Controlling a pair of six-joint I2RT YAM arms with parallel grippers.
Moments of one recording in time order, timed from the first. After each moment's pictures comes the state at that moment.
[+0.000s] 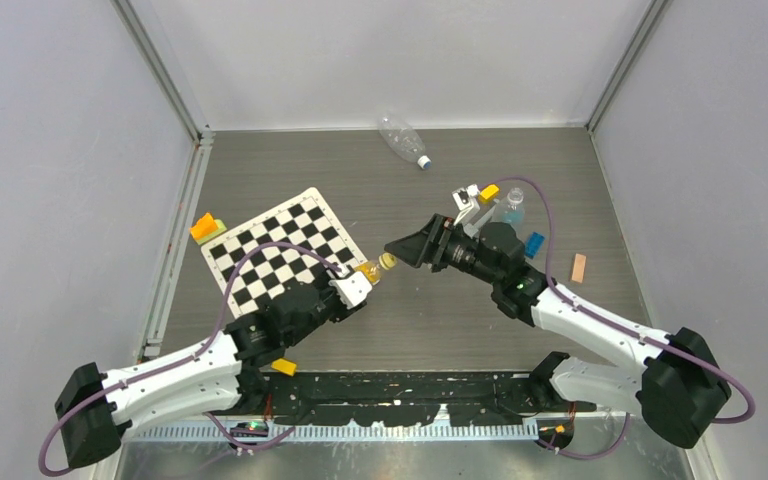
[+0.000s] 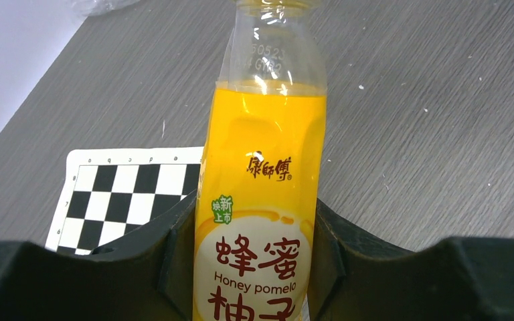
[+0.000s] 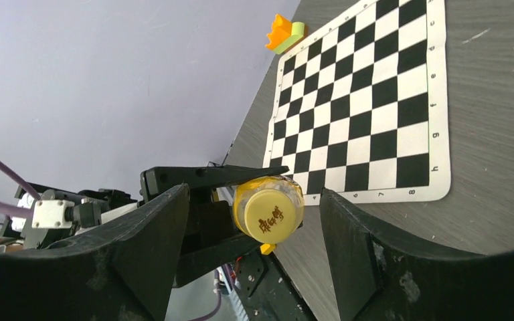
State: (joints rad) left arm -0.99 0.75 0.39 0.06 -0.25 0.32; right arm 0.70 1.08 0.60 0.40 -0.28 0.91
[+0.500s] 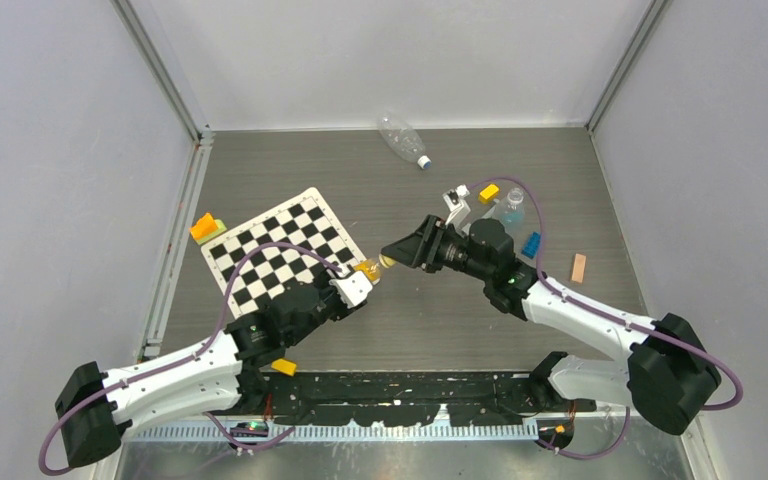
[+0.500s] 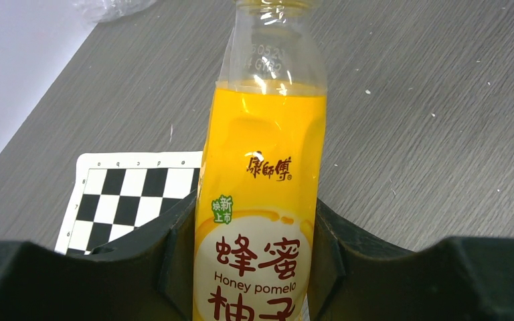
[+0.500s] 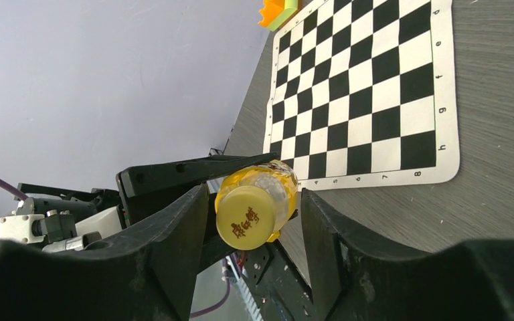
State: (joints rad) left arm -1.01 0.77 0.39 0.08 -0.27 0.34; right arm 0.70 1.16 0.62 0.39 -0.32 0.96
